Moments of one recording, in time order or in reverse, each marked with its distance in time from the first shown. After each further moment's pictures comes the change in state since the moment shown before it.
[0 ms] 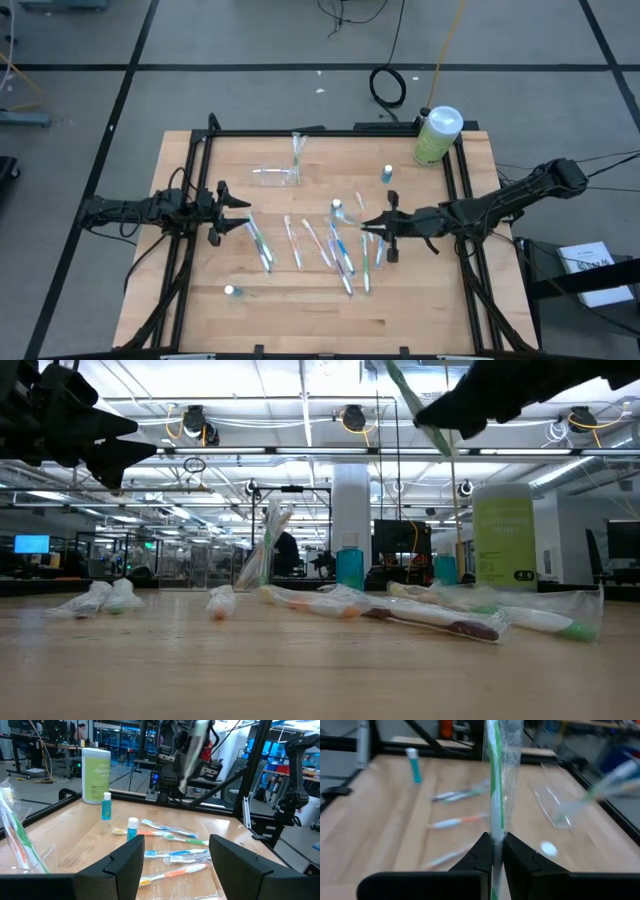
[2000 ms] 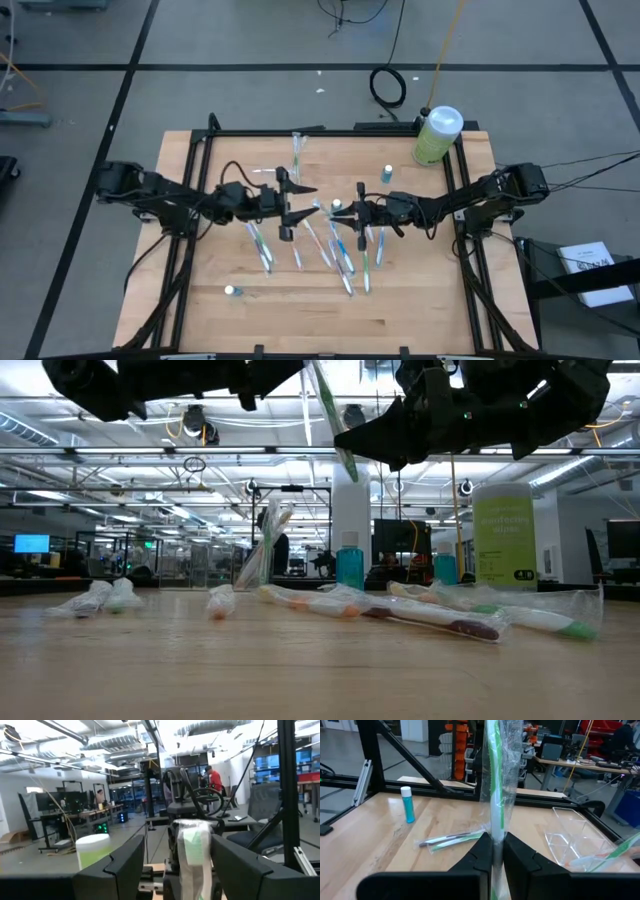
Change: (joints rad) left arm 0.000 1.415 0.575 1.102 -0.043 0.309; right arm -0.236 0.440 0.001 0.698 -0.293 -0.124
